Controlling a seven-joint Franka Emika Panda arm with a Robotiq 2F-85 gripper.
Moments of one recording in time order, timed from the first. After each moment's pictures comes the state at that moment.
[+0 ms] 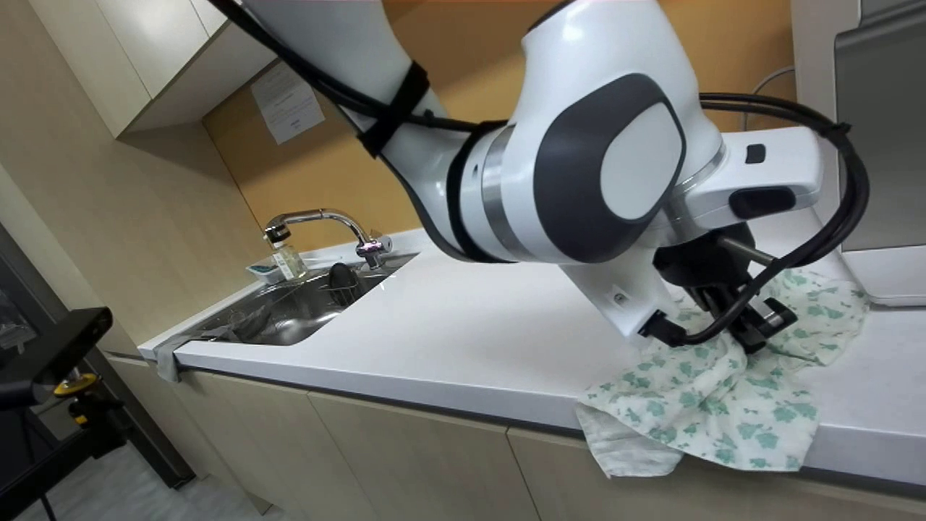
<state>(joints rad) 0.06 0.33 -0.37 -2.39 0.13 3.06 0.54</state>
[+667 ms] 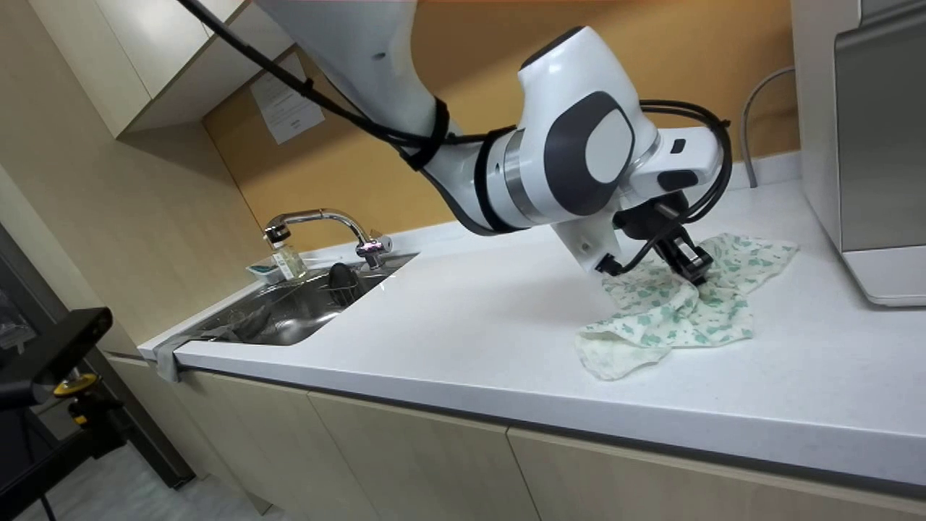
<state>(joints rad) 0.20 0.56 -0.39 -2.04 0.20 2.96 0.73</state>
